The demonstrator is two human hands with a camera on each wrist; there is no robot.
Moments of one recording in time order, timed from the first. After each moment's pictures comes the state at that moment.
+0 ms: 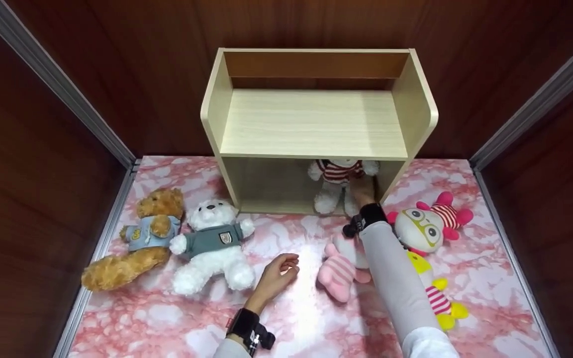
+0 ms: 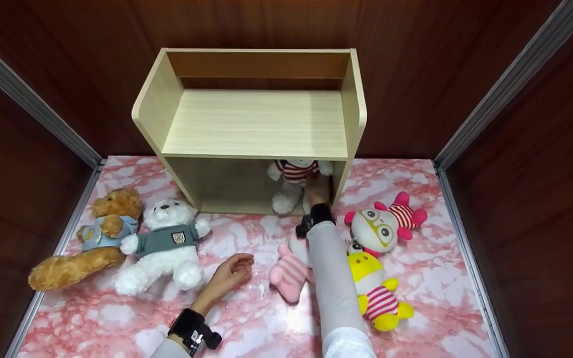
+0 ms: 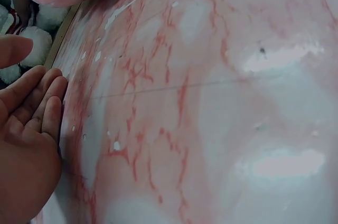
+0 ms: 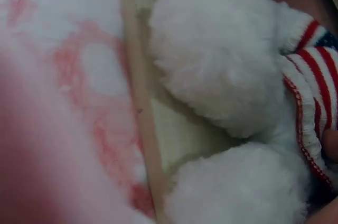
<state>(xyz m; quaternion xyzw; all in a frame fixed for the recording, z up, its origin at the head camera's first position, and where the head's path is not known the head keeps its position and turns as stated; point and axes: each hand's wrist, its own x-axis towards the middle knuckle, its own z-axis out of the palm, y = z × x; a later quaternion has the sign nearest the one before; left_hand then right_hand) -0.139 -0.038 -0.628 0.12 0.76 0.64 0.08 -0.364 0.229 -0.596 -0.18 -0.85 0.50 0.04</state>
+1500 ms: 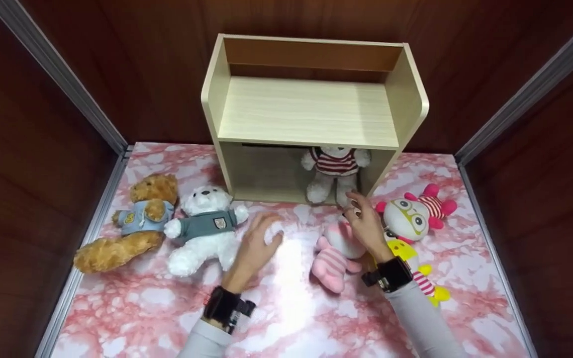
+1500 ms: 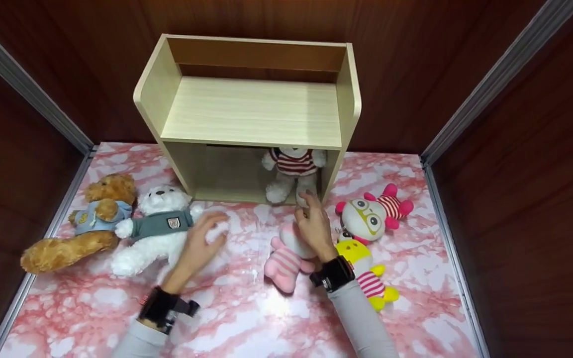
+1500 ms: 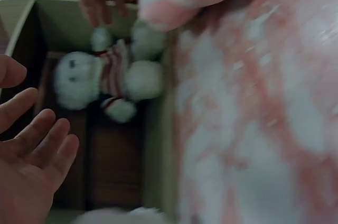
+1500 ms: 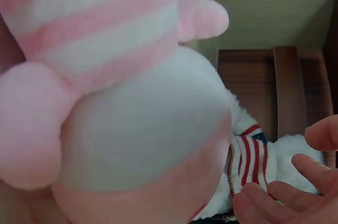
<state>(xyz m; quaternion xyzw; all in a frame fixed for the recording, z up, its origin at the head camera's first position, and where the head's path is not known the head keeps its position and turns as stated) -0.157 -0.061 -0.567 0.20 0.84 0.48 -0.15 -0.202 0.236 -0.567 0.01 -0.86 0.50 0.08</state>
